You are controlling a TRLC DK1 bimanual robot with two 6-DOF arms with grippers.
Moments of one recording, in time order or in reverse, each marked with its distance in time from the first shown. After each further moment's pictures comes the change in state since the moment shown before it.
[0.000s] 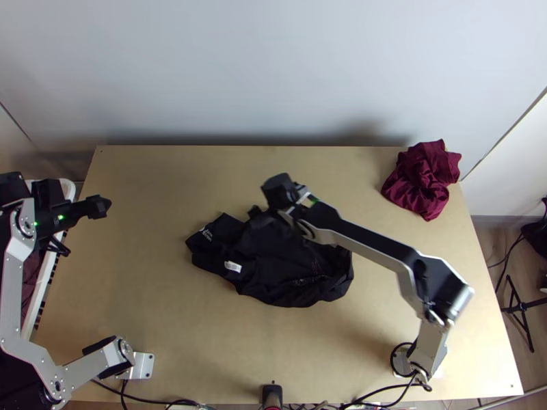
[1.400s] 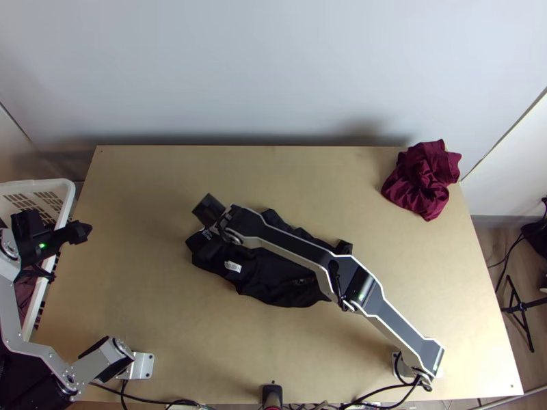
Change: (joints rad) left arm 0.277 -0.041 -0.160 0.005 0.097 0.142; right arm 0.199 0.535 0.744 -0.494 -0.136 0.023
